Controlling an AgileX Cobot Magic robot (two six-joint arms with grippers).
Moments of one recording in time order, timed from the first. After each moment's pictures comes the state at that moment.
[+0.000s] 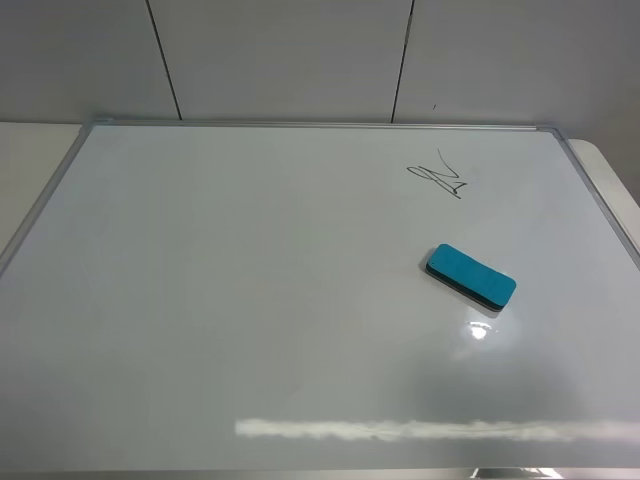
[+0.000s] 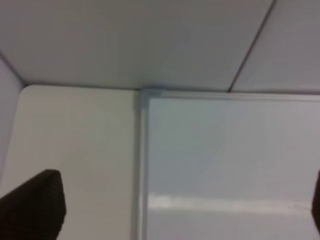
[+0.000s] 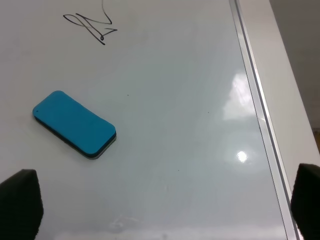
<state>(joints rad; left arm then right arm) 0.45 1.45 -1.84 -0.36 1.20 0.32 0.02 0.00 -0.50 -0.01 1.07 -0.04</state>
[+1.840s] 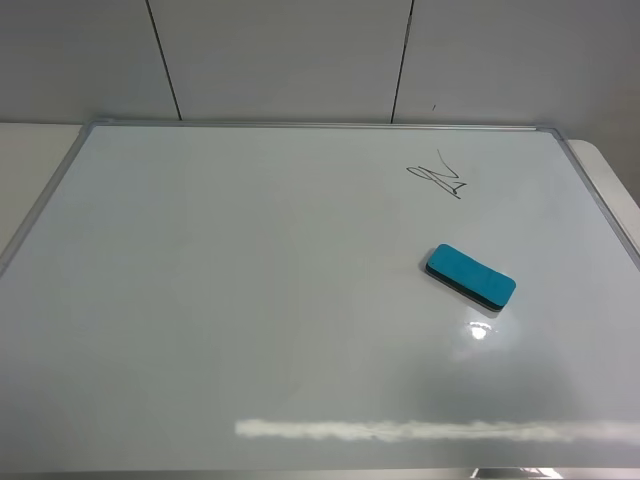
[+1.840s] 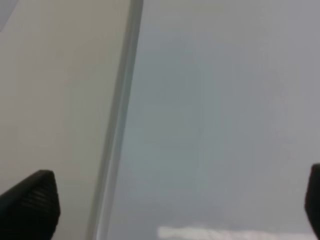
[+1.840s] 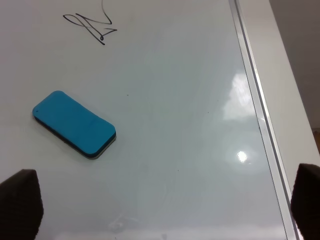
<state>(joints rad) -0.03 -0.01 -0.51 0.09 1.06 -0.07 0.02 0.00 -0.50 -0.01 1.07 -0.04</state>
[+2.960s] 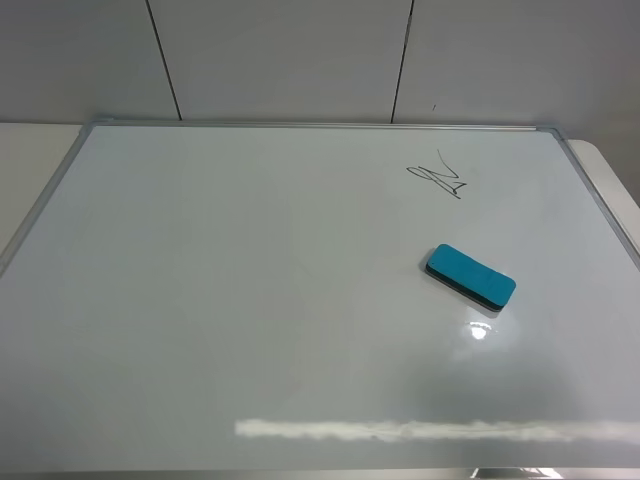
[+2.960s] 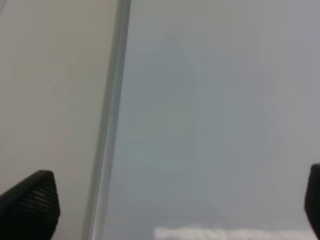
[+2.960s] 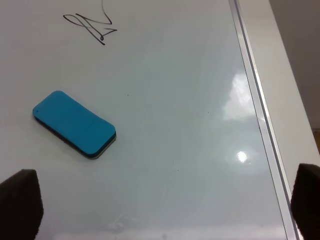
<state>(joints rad) -0.05 -0.01 -0.51 0.09 1.06 -0.08 0.02 0.00 -0.50 -0.01 1.07 -0.04</state>
